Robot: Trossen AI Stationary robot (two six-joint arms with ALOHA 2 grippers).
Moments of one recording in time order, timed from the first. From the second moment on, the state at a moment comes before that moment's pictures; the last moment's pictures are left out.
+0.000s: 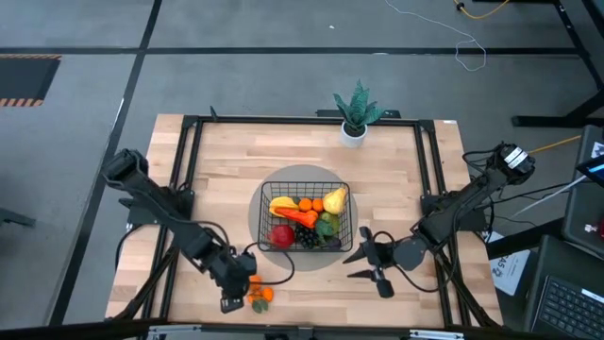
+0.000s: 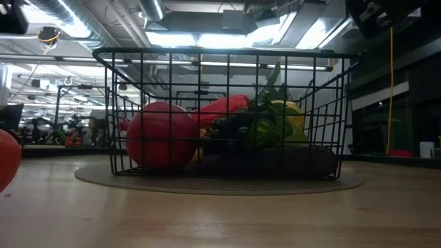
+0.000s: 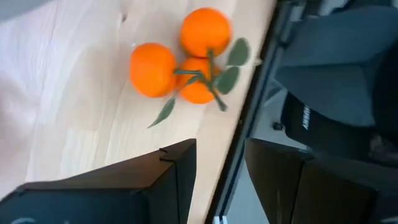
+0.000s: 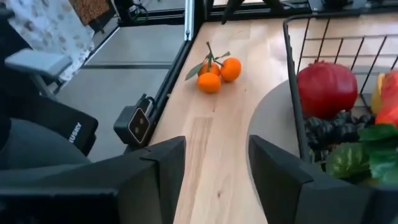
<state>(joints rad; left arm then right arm) -0.70 1.54 1.11 -0.56 0.10 -1.11 0.70 1.34 0.70 0.20 0.34 0.35</state>
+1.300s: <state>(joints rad) -0.74 1.65 1.11 -0.43 -0.02 -1.17 0.70 1.34 0.70 0.13 0.34 0.52</state>
